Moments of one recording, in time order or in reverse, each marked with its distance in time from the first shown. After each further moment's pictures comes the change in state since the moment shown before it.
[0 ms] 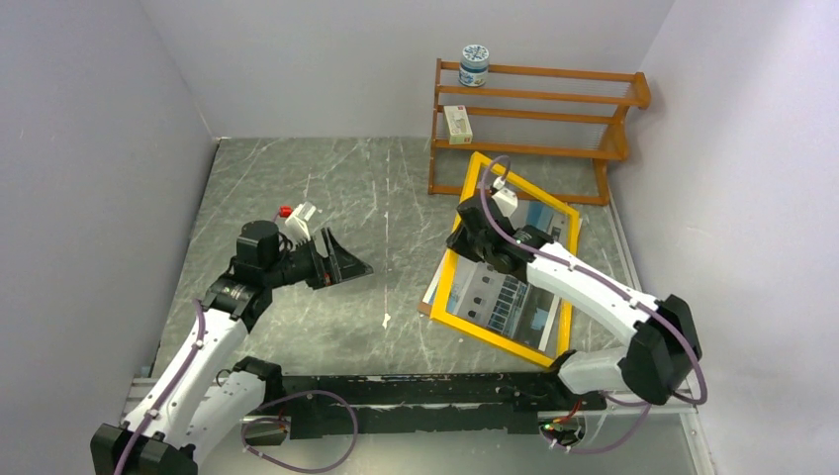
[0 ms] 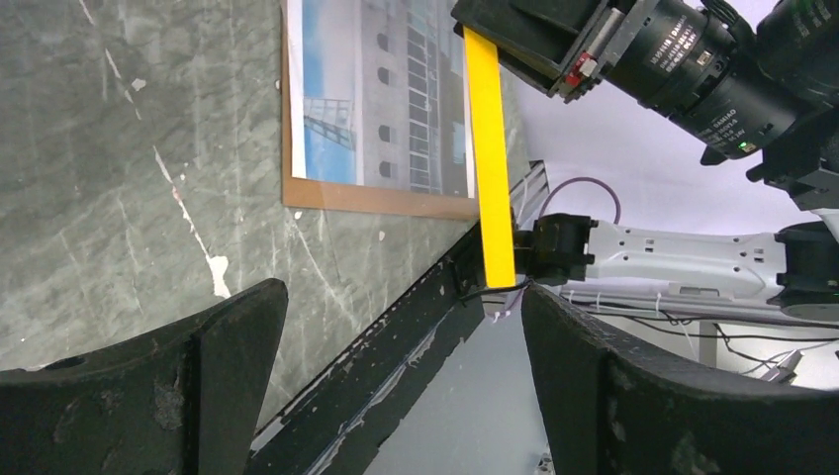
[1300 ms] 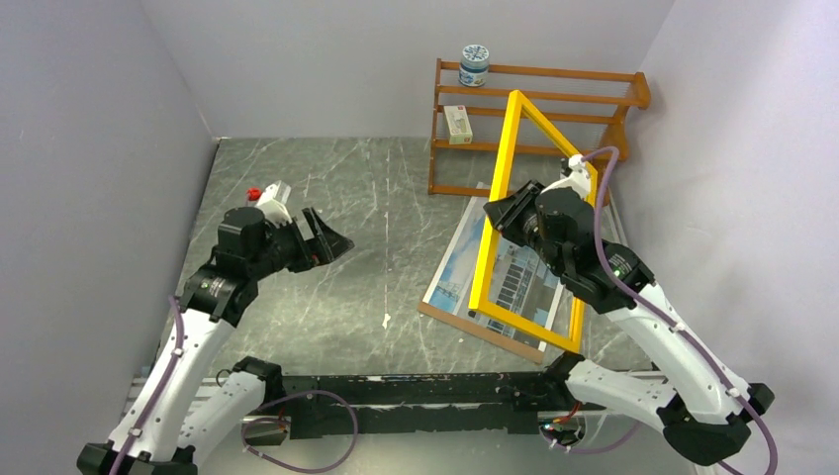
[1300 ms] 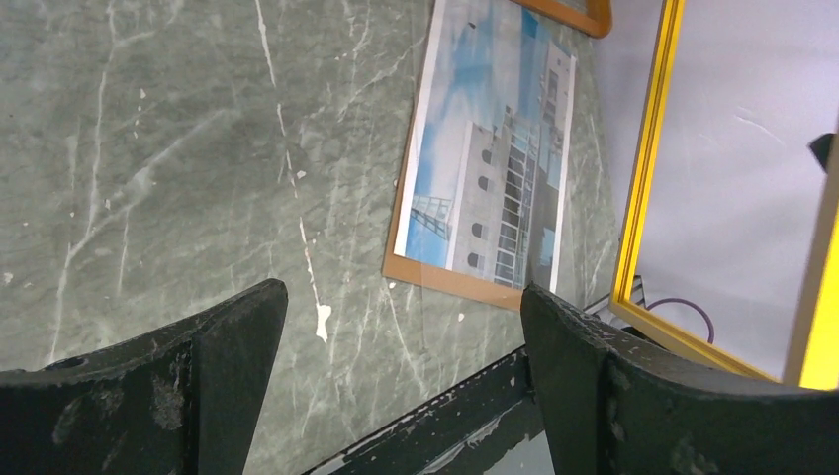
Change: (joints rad) left arm 0.000 -0.013 0.227 -0.224 -0.345 0.084; right arm -0.001 -0.392 0.200 -0.196 0.103 -0.113
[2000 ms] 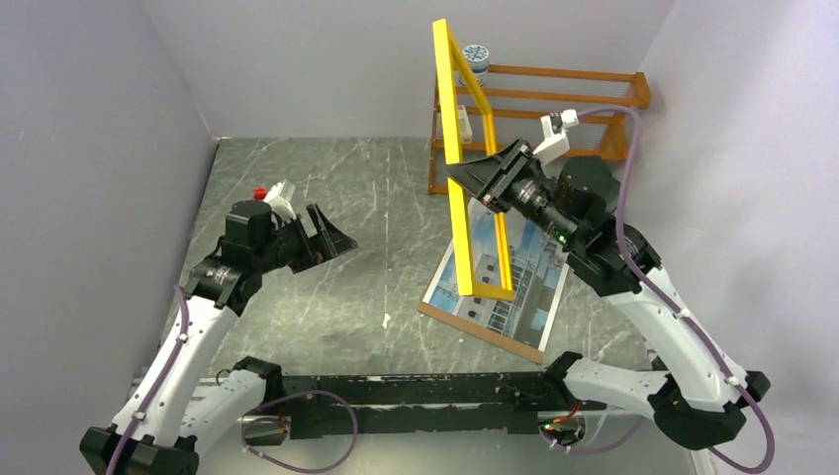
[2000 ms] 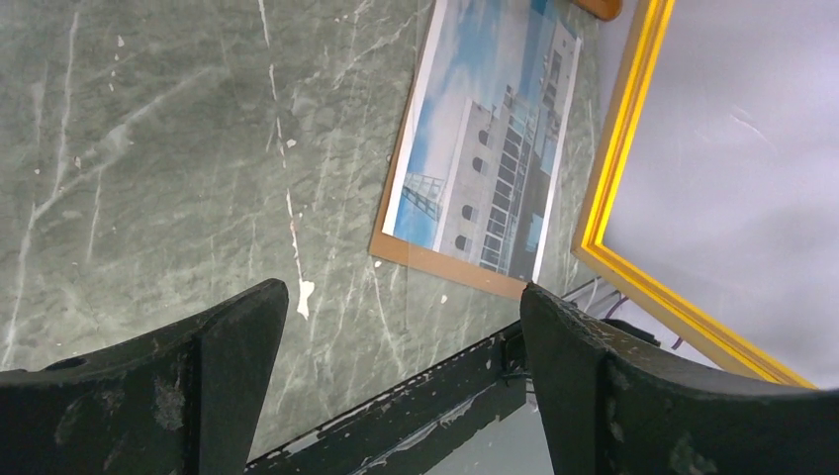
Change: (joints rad) left arm 0.000 0.076 0.033 -0.049 0.026 -0.054; right arm 0.000 0.084 0.205 0.254 -0.413 0.072
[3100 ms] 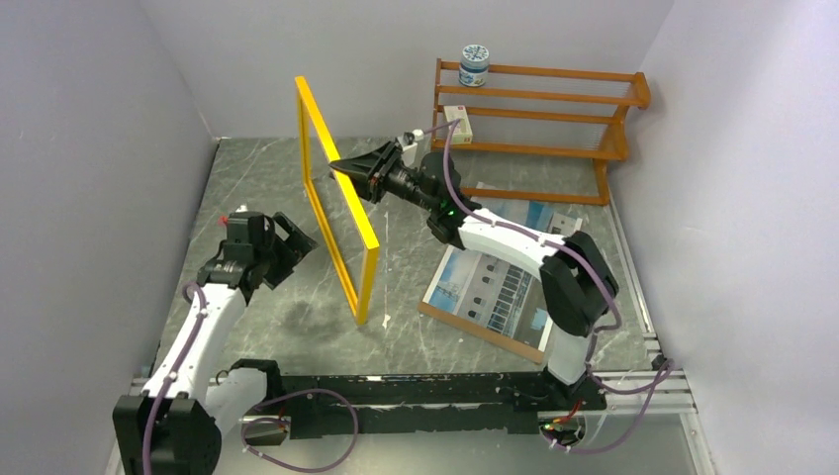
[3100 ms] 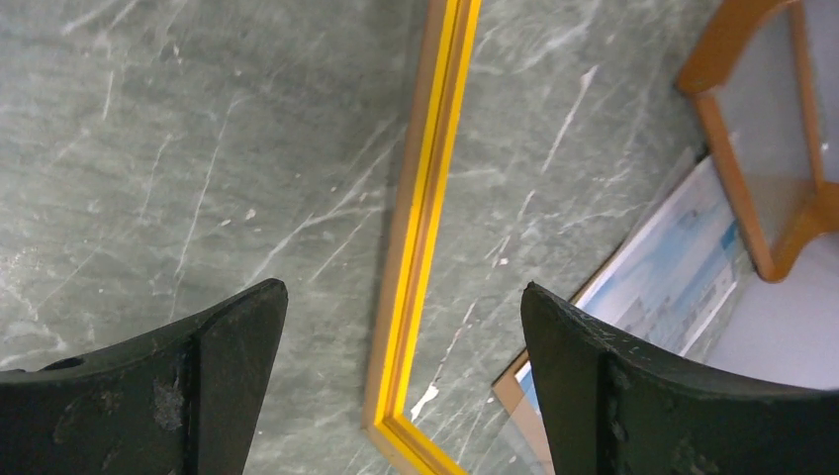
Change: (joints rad) left arm 0.214 0.086 -0.163 0.043 -0.300 -0.148; right arm 0.056 0.761 -0.052 1.015 -0.381 0.708
